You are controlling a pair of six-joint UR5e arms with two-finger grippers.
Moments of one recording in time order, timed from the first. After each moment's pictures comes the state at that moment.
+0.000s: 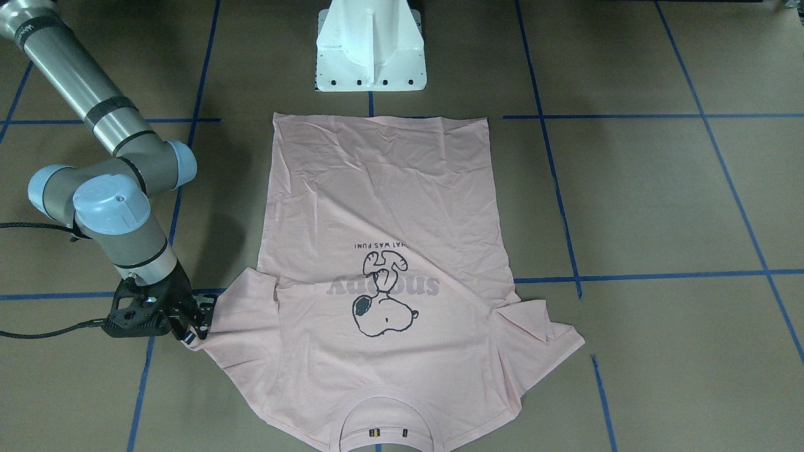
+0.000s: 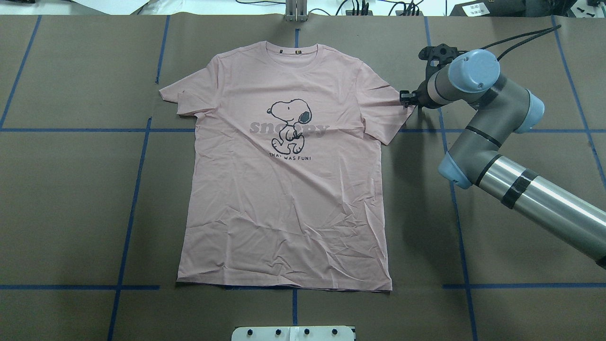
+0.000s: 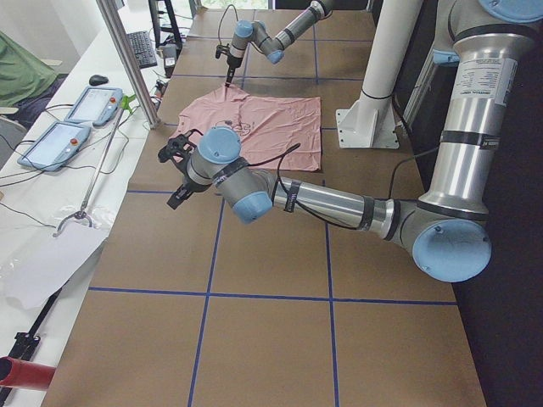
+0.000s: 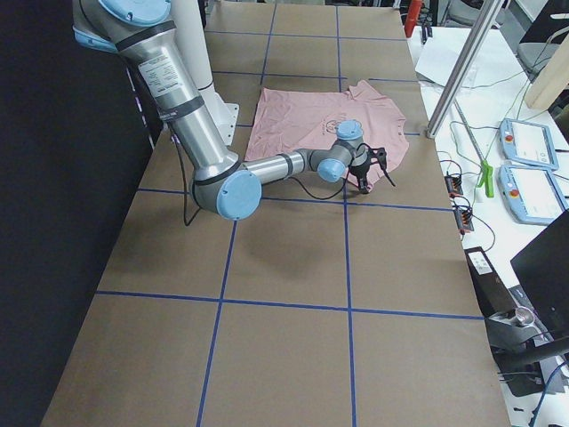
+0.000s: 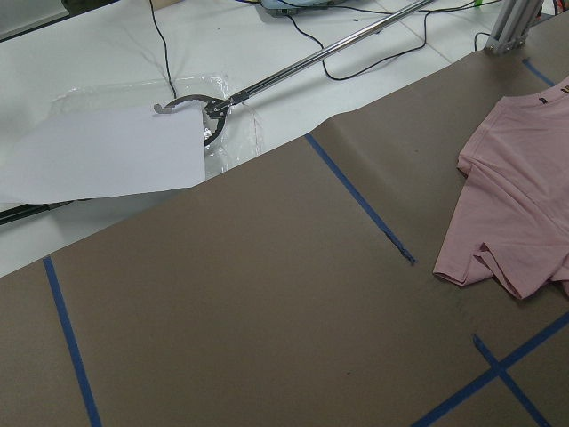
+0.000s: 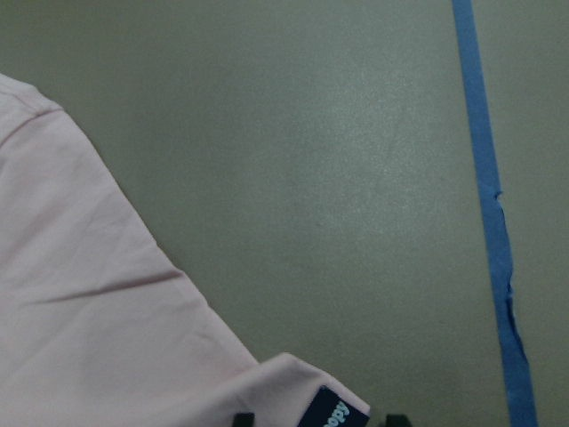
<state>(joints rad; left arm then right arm) -1.47 -1.70 -1.64 -2.30 -2.37 -0.21 0.83 -1.03 1.22 -0.92 1.81 1.04</state>
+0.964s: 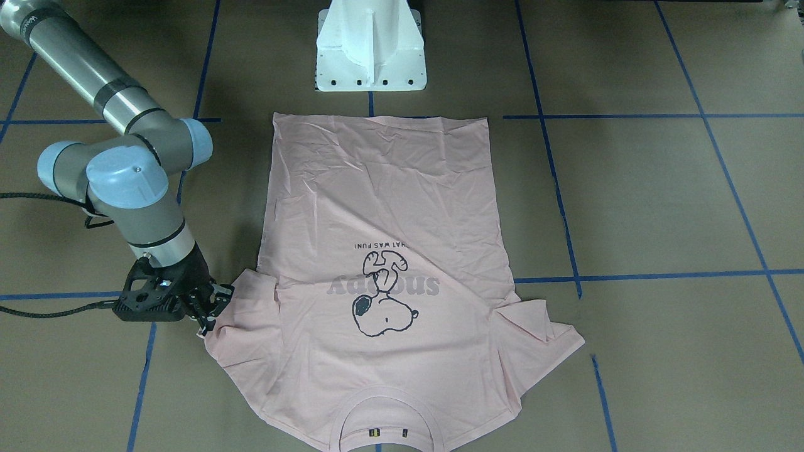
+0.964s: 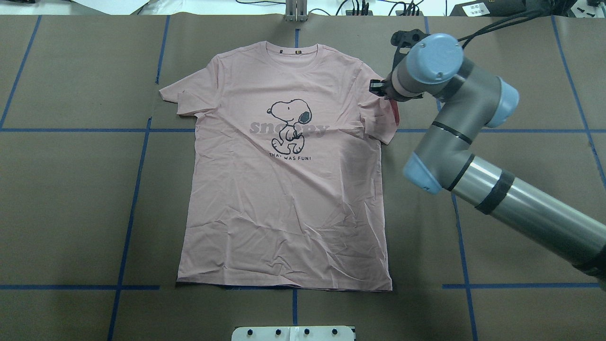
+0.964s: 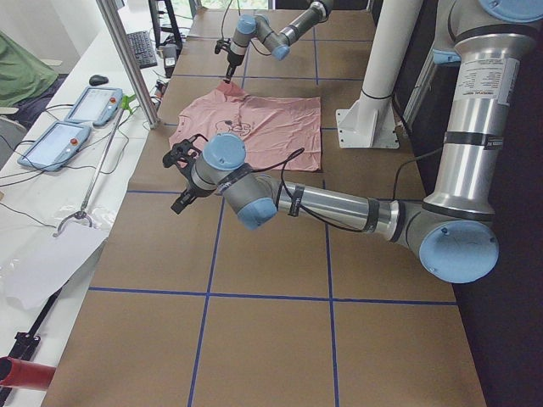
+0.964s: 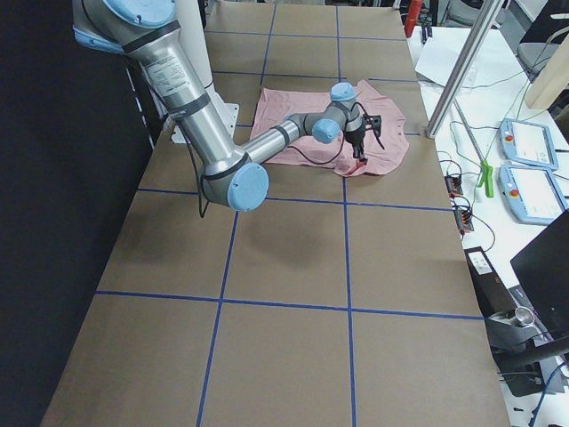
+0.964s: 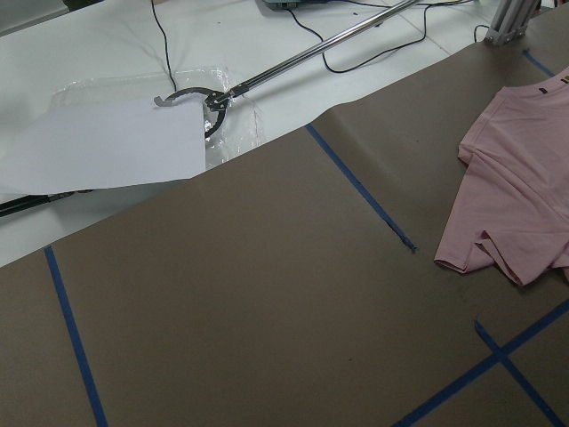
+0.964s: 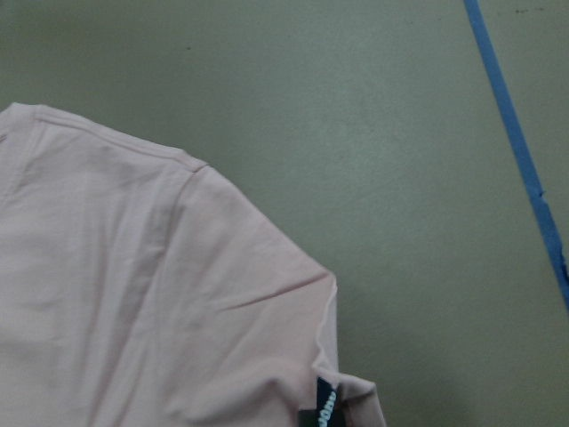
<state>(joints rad) -1.47 -1.67 -1.64 -2.33 -2.37 -0.21 0.73 -0.92 1.44 -1.30 1.67 1.24</state>
